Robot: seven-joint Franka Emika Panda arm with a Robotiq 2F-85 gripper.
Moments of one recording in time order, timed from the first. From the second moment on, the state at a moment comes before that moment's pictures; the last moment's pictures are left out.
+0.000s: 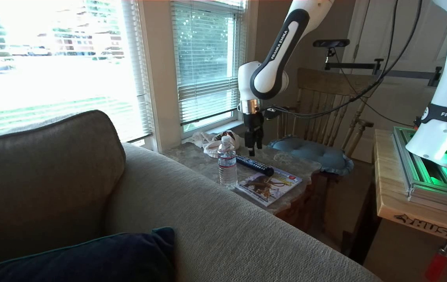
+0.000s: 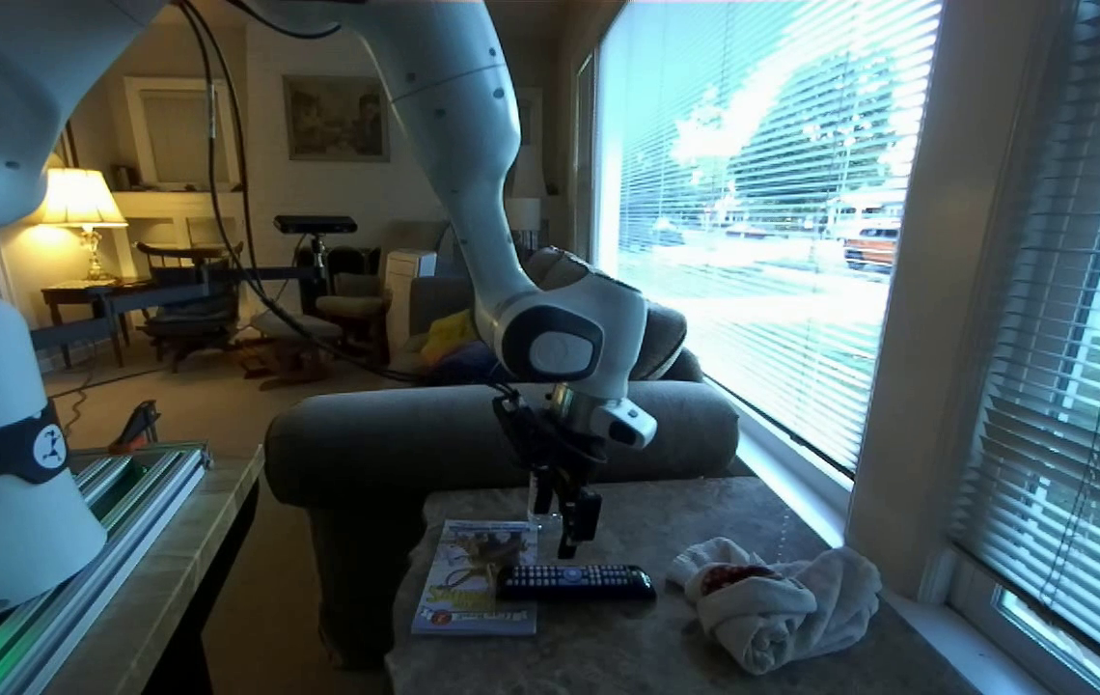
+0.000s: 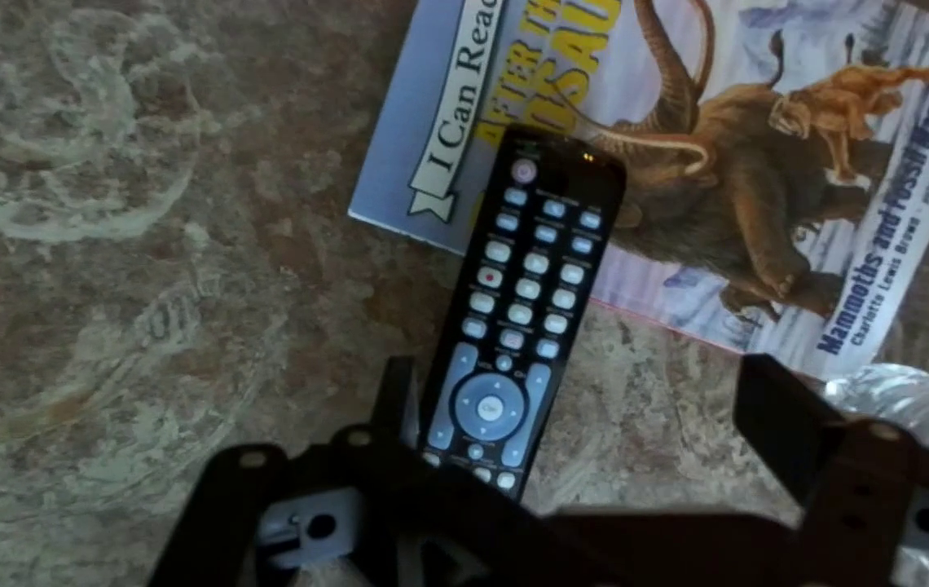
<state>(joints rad) 0.01 0.77 0.10 -2.00 -0.03 2.60 0.02</state>
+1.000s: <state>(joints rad) -0.06 0.93 0.14 -1.95 0.04 2.92 -0.02</state>
